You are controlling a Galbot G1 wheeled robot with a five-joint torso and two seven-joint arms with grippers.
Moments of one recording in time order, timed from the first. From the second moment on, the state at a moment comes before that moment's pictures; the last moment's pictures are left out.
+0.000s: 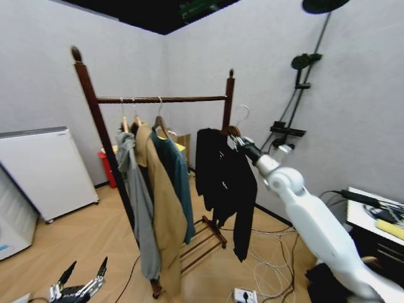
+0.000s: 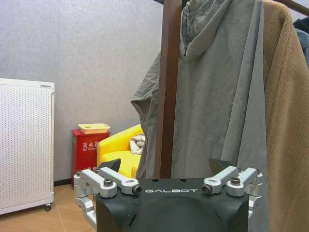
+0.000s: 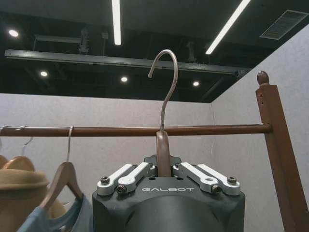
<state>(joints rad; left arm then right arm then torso) 1.94 -1.35 -0.90 -2.27 -0.51 -0.14 0.13 -0.17 0.93 0.12 1.58 0.93 -0.15 -0.08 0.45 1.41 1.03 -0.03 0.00</state>
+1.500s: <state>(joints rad) 1.94 -1.35 -0.90 -2.27 -0.51 -0.14 0.14 0.13 1.27 -0.20 1.20 0.63 -0.10 0.04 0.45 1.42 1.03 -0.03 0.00</state>
